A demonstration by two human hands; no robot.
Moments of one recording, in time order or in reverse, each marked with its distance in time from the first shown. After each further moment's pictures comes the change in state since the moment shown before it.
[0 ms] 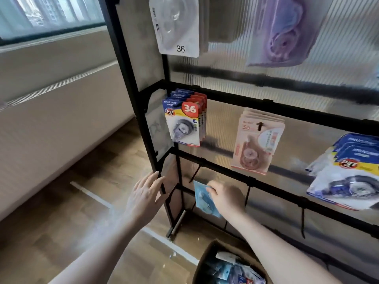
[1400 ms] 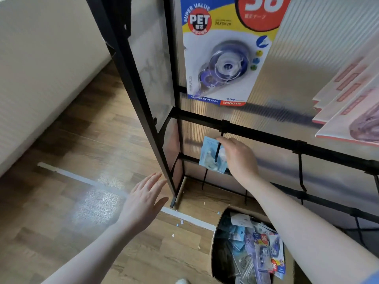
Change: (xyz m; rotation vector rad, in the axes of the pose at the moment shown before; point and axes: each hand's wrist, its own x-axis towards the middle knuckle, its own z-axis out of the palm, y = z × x) left_hand 0.008 -0.120 0.149 -0.086 -0.323 0.198; right_hand 0.092 0.015 0.131 -0.060 0.020 0.108
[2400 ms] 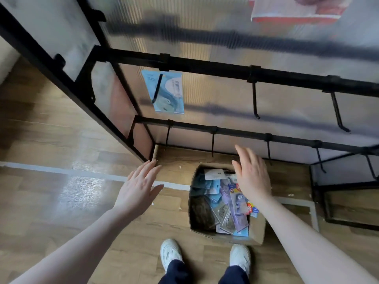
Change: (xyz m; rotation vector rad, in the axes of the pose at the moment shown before) left_hand -0.012 0.077 0.101 -0.063 -0.189 0.145; right_hand -0.194 0.131 0.067 -0.116 0.031 0.358
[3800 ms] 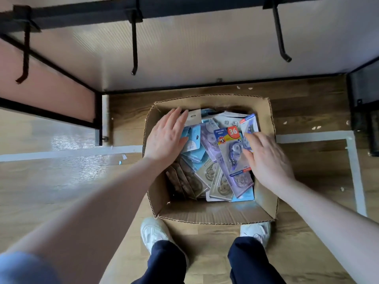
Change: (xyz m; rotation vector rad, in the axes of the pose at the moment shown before) left_hand 0.147 0.106 0.308 0.083 -0.058 0.182; right_hand -0.091 0.218 0.227 0.002 -0.283 0.110
